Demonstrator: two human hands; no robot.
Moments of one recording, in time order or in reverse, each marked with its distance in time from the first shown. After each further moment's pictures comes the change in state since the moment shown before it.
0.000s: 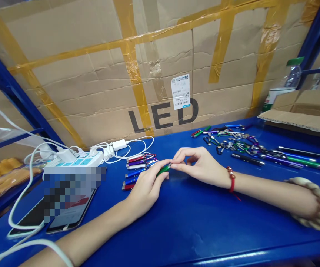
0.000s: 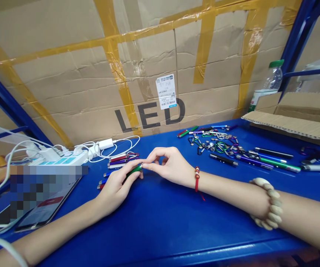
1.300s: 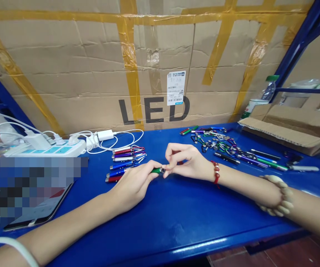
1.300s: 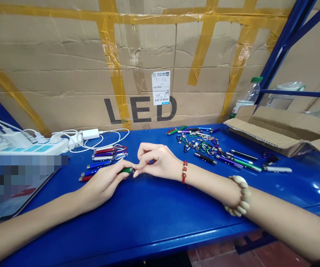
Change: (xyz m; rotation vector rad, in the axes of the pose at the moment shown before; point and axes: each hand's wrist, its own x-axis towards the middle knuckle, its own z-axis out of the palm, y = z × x) left_hand -0.006 -0.004 -0.002 0.121 -0.193 0.060; right_hand 0.001 0.008 -0.009 -0.080 -0.159 -0.437
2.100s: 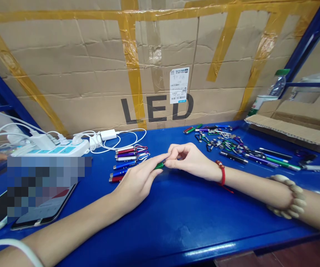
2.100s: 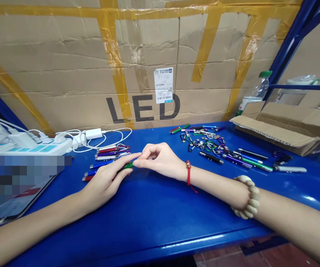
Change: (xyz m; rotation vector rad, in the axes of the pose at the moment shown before) left_hand 0.002 -0.001 0.004 -0.012 0.188 0.065; right_hand 0.005 -0.005 0.009 0.455 0.074 0.620
